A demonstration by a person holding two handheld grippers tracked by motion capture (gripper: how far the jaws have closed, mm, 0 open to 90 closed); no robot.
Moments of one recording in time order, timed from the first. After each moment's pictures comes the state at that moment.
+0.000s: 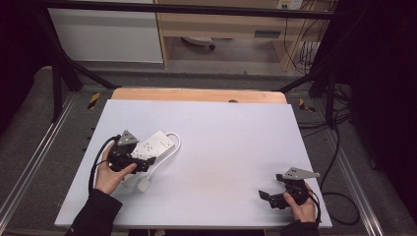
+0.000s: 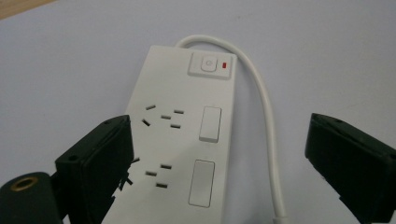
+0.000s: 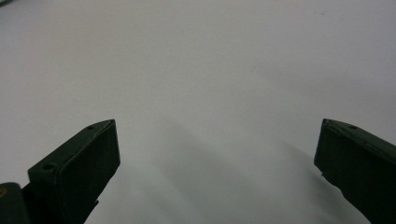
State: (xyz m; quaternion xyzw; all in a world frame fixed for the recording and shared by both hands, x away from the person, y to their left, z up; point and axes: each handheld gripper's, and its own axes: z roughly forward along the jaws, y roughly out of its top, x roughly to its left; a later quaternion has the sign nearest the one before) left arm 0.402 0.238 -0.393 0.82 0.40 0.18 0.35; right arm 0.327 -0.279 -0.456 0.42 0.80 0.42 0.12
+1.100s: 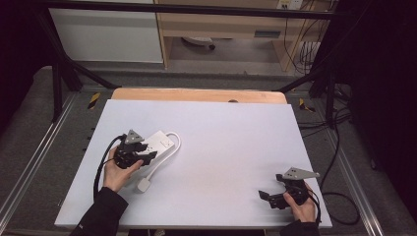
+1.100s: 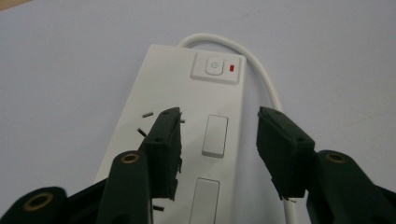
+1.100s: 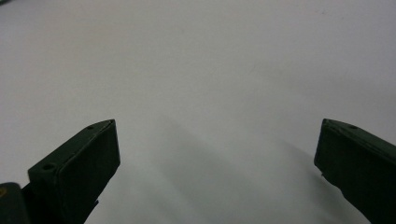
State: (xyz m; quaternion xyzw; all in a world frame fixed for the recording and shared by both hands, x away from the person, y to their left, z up) left arm 0.413 0.229 -0.406 0.82 0.41 0.19 0.35; right arm 0.327 -0.279 -0.457 0.42 0.80 0.42 0.12
